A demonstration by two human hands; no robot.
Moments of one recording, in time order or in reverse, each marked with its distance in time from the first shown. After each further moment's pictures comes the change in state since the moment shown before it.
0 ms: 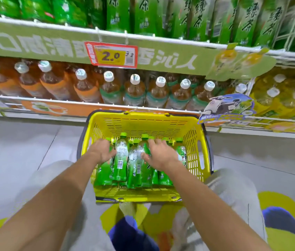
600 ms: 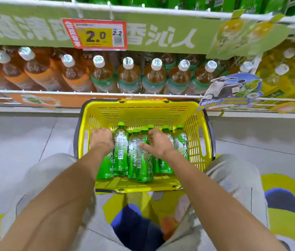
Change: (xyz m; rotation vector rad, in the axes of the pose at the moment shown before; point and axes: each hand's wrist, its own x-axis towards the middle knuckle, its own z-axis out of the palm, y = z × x) left_hand 0.017 0.022 0.017 0.351 0.110 -0.094; right_hand 0.008 0.006 0.016 0.533 -0.066 0.143
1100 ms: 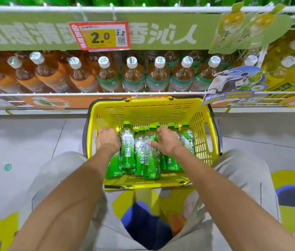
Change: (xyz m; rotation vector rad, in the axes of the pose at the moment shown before) left_hand -0.007 -0.004 0.009 -0.291 0.062 -0.132; right_hand 0.000 0.008 0.001 0.062 0.023 0.006
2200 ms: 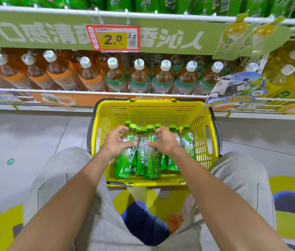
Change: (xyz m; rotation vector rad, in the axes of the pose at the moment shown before) left_hand -0.034 -0.010 -0.006 -0.966 -0.167 0.141; right_hand -0.005 -0.011 0.006 0.257 0.014 0.066
